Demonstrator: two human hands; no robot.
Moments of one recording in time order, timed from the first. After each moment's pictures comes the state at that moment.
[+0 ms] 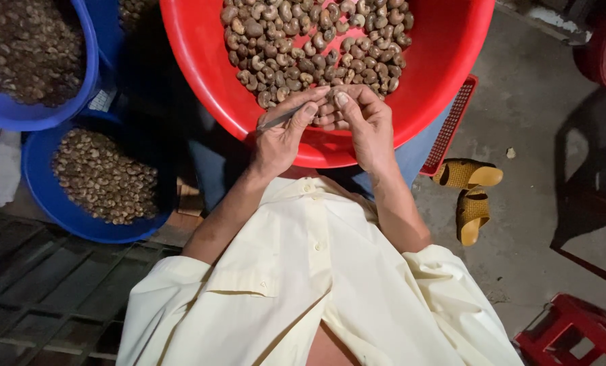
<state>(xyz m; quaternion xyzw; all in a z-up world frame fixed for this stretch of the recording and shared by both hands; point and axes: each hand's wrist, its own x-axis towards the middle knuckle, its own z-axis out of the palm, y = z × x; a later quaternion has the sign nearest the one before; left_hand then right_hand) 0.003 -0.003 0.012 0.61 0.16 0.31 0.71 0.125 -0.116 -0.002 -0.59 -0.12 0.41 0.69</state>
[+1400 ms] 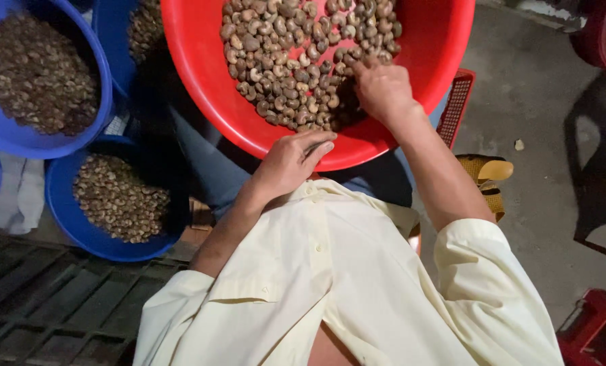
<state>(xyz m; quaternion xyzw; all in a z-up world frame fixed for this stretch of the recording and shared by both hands) -0.021 -0.008 0.046 0.81 0.18 0.03 0.56 0.218 -0.114 -0.087 -0.80 -0.59 0.00 -0.12</state>
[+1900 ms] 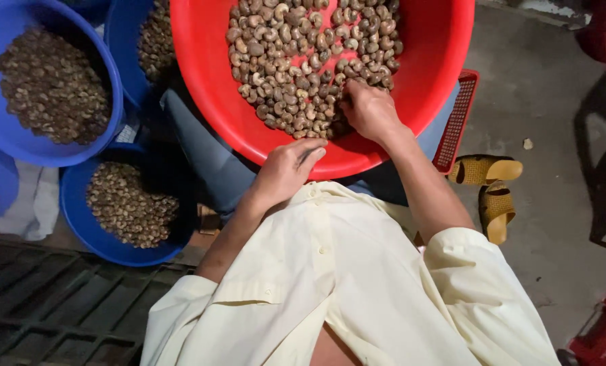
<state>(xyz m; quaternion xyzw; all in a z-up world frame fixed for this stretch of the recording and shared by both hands) -0.043 -0.006 0.034 0.80 0.21 0.00 0.57 0.185 -0.125 -0.100 -0.84 -0.44 0.29 0.10</state>
